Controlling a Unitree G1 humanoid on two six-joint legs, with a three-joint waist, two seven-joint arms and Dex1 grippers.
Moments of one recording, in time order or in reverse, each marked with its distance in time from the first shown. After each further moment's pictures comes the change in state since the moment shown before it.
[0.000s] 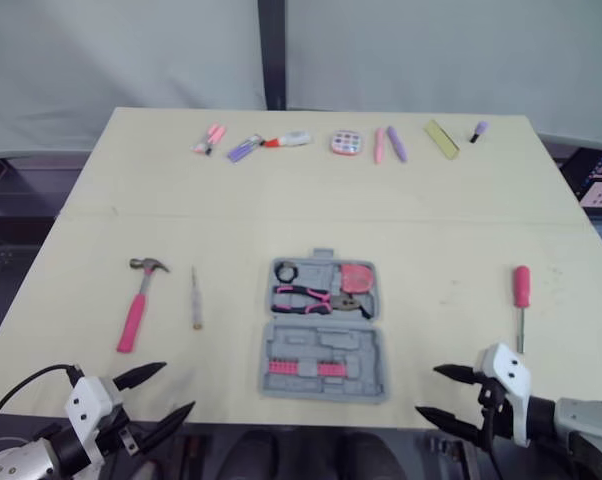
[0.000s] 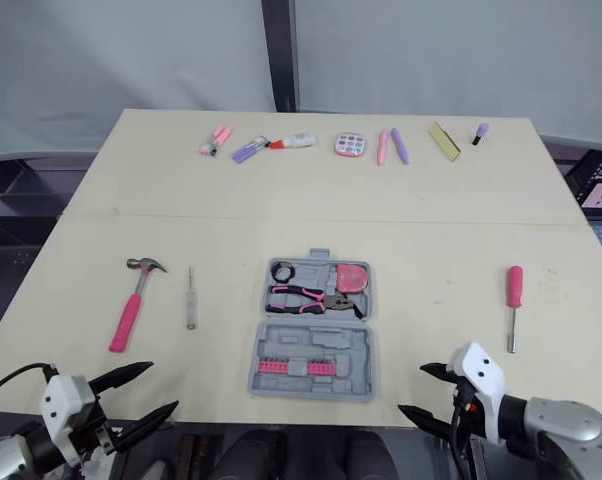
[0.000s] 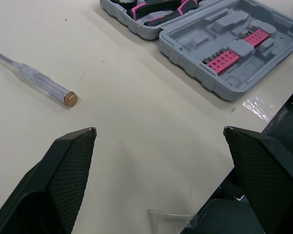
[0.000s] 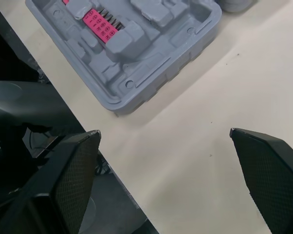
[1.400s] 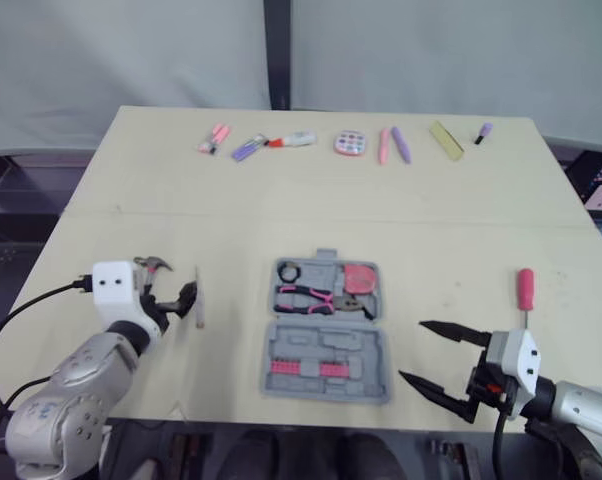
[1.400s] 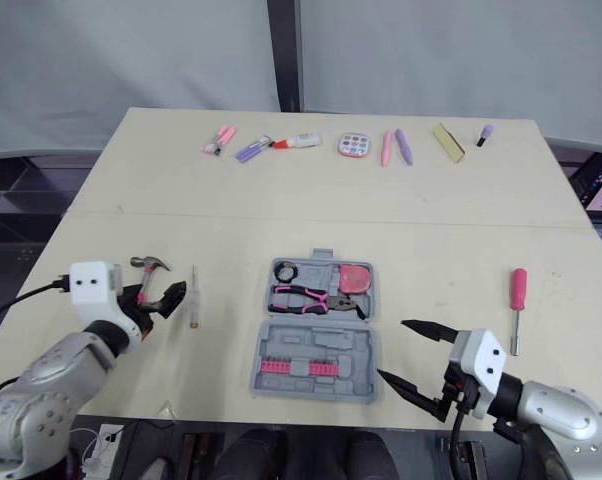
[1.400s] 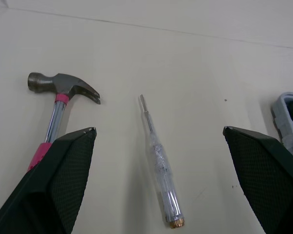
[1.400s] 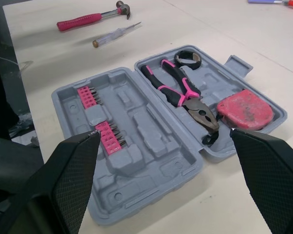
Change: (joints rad) left arm -0.620 -0.159 -0.035 -0.347 -0.214 1.108 1.099; right arm -0.075 0.127 -0.010 -0.020 0.020 -0.369 0.018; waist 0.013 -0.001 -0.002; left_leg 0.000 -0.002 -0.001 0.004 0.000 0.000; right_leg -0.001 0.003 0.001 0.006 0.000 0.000
